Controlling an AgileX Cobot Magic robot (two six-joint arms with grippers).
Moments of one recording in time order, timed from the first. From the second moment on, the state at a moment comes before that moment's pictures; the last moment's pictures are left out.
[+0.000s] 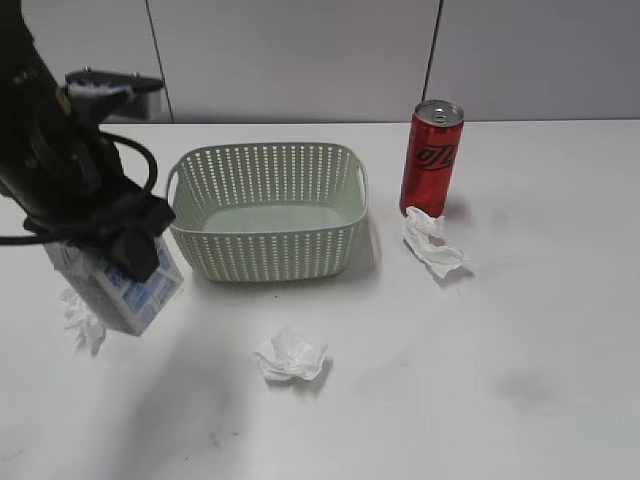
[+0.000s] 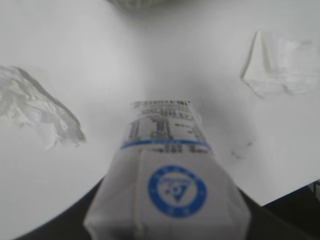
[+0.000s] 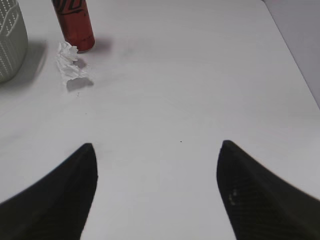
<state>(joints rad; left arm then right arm) -0.50 1.59 -1.11 -0.23 1.02 0.15 0.04 0.00 -0.41 0.01 0.94 -0.02</state>
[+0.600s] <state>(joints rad) -0.50 1.71 -1.57 -0.17 1.13 0.15 0.04 0.00 -0.41 0.01 0.94 -0.02</state>
